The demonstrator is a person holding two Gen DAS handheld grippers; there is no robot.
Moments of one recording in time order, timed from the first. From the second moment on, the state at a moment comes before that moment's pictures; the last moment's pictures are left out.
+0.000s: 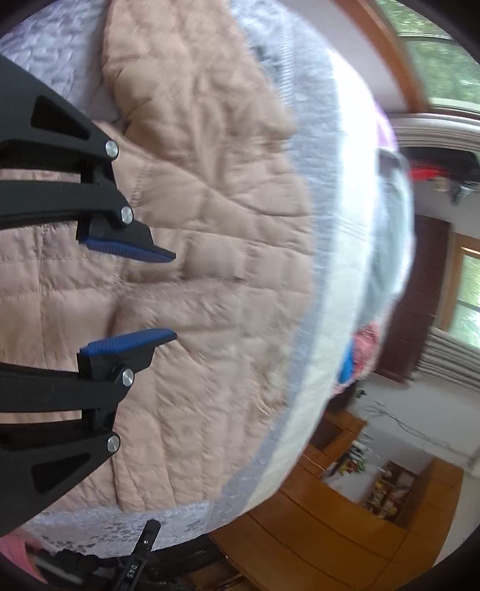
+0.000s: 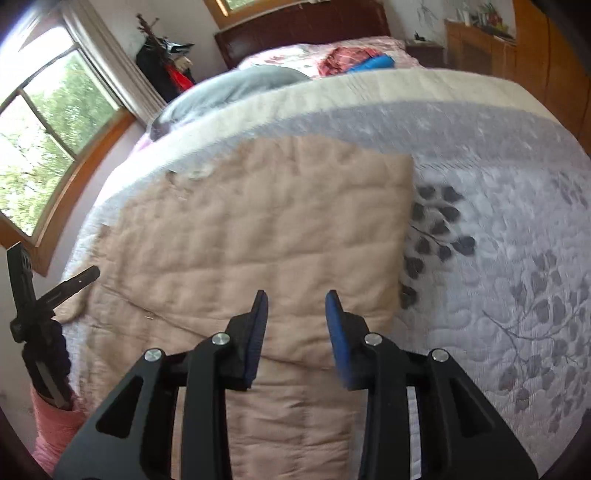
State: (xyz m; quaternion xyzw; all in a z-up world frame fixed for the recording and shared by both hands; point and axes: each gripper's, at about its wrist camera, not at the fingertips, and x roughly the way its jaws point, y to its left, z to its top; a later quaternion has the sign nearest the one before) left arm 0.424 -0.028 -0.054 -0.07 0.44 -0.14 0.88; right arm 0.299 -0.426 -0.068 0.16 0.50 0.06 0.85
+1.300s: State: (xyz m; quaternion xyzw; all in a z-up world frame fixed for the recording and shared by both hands) left arm 0.334 0.323 -0.106 -0.25 0.46 0.12 0.84; right arm 0.237 -0.391 -0.109 0.13 0.57 0.08 0.81
